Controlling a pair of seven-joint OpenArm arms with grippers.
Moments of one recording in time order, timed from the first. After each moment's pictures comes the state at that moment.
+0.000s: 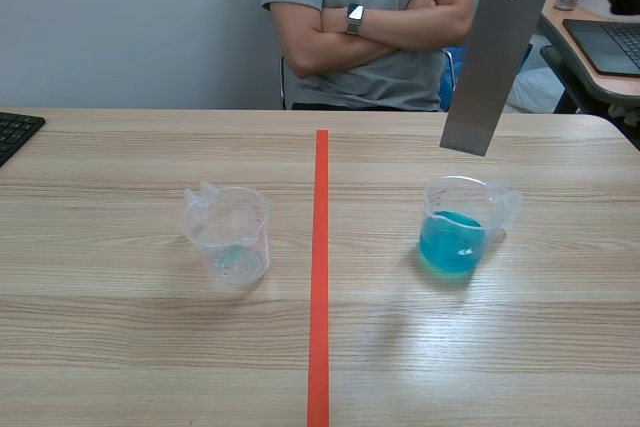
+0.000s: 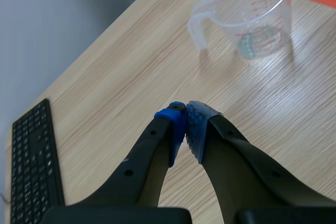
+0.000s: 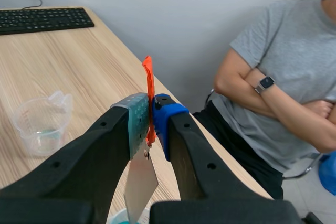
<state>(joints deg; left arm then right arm) 52.7 -34.2 -20.8 107.8 3.5 -16.5 -20.0 5.2 41.7 5.9 106.2 43.2 45.4 -18.2</state>
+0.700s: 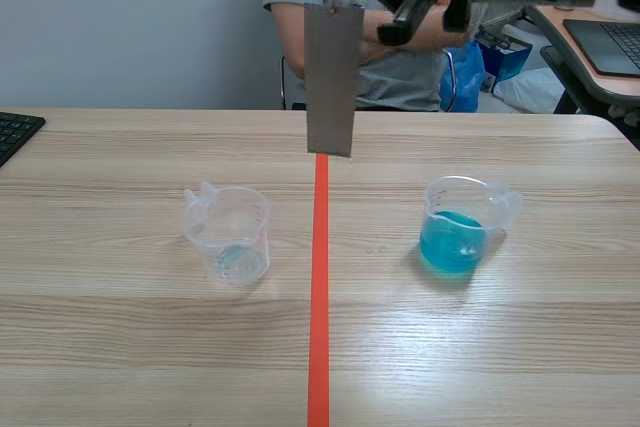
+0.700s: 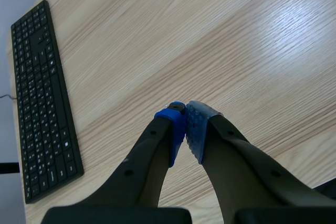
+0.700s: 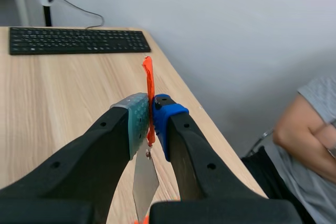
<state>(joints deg) 61.5 -29.9 -27.7 103.7 3.5 -16.7 -17.4 16.6 22.3 -12.3 106.2 31.1 45.4 -24.0</state>
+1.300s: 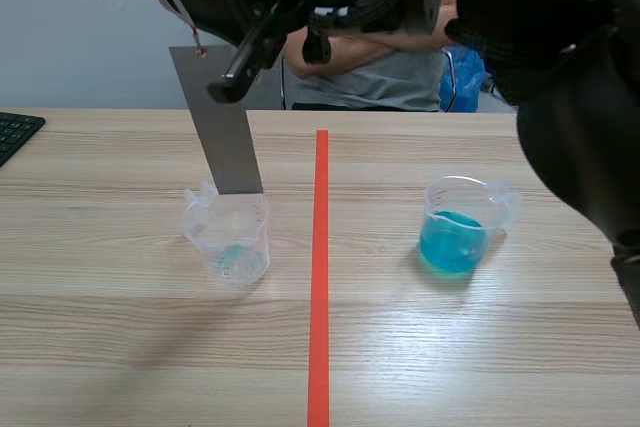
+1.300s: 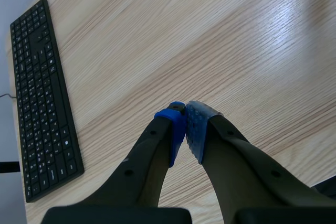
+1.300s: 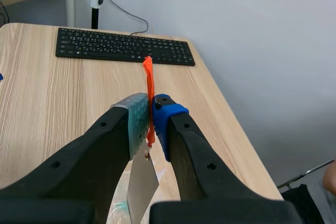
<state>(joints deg) 61.5 -29.9 -27.7 103.7 4.0 -16.7 -17.4 19.1 10.1 -24.7 103.8 21.2 45.4 -25.5</state>
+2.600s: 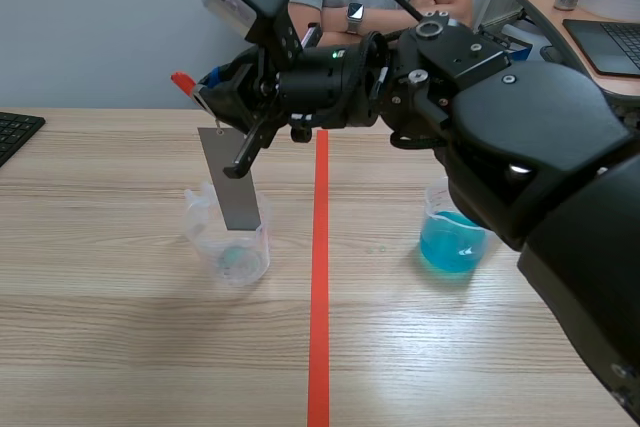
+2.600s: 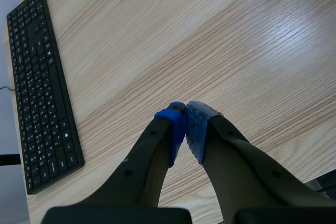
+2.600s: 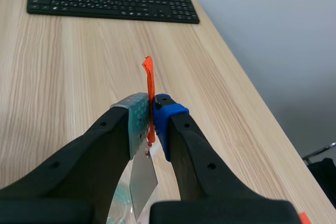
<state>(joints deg) 61.3 -29.9 -27.7 103.7 4.2 -16.7 -15.2 24.8 5.4 -30.0 73.4 -0.4 45.0 0.7</state>
